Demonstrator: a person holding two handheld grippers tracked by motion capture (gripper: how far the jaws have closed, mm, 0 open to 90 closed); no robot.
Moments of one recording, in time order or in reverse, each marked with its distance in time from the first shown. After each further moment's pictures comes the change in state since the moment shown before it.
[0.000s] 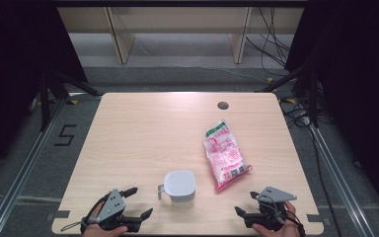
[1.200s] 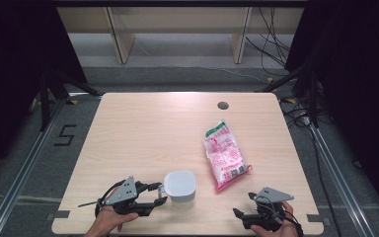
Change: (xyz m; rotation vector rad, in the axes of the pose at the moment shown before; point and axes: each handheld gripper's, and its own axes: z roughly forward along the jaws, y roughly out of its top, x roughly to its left) left arm 0.008 0.025 0.035 -0.089 -0.264 0.016; right arm 0.001 0.000 0.005 -0.003 0.028 -0.031
